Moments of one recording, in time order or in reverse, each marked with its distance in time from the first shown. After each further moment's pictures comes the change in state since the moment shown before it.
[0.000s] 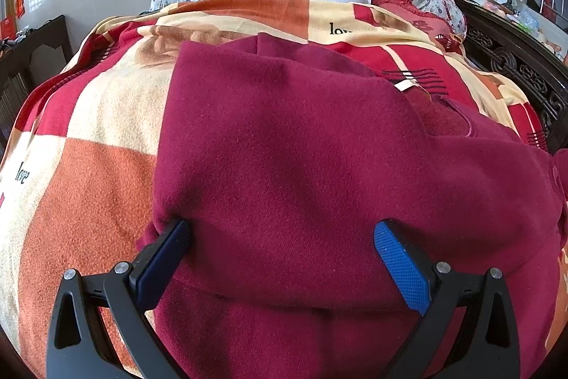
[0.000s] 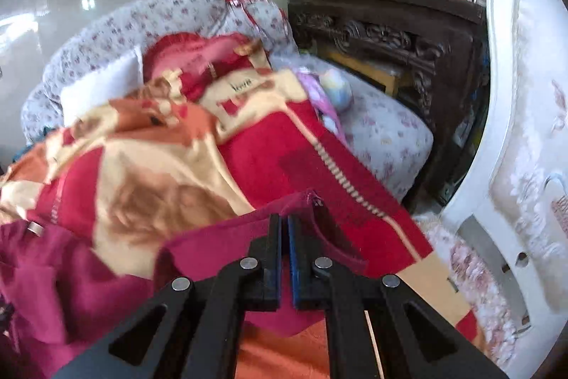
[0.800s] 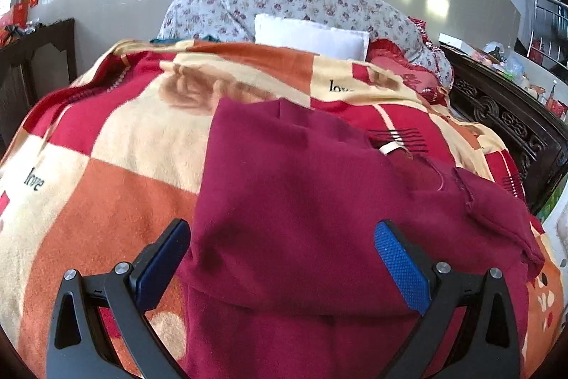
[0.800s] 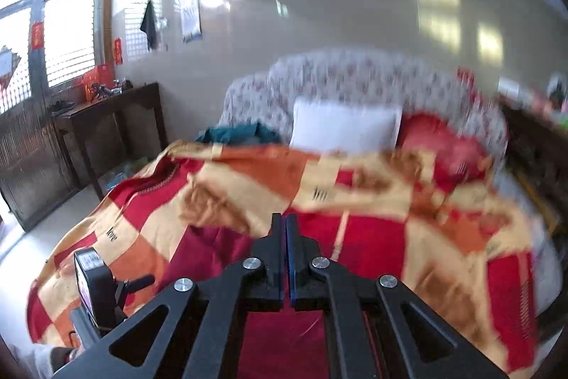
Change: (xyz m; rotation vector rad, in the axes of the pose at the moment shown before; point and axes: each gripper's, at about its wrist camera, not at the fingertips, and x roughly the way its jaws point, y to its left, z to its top) left arm -0.037 0.027 0.007 -0.088 -0.163 -0.089; right arm -0.128 0.320 -0.007 -0.445 -0.153 0.617
